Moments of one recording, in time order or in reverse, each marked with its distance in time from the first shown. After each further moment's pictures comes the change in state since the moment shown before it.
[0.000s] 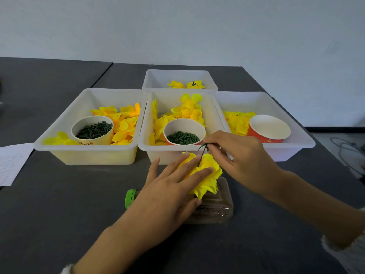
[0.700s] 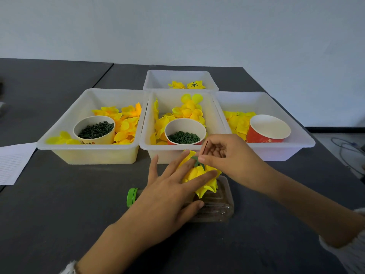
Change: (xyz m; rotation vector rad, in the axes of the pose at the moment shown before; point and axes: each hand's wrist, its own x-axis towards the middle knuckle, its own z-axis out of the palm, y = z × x) left_hand -0.002 0.003 -0.003 0.026 -0.016 0.016; right_hand 0.000 0.000 0.018 0.659 -0.270 0.676
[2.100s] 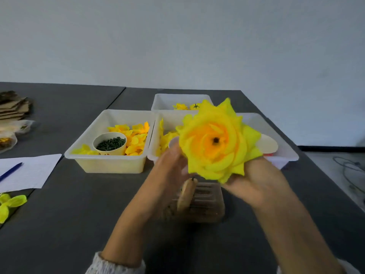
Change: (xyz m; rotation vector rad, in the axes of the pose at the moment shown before) left_hand -0.009 0.037 -0.062 -1.123 0.377 0.001; right_hand -0.055 -0.118 -0.015 1.348 0.008 0.242
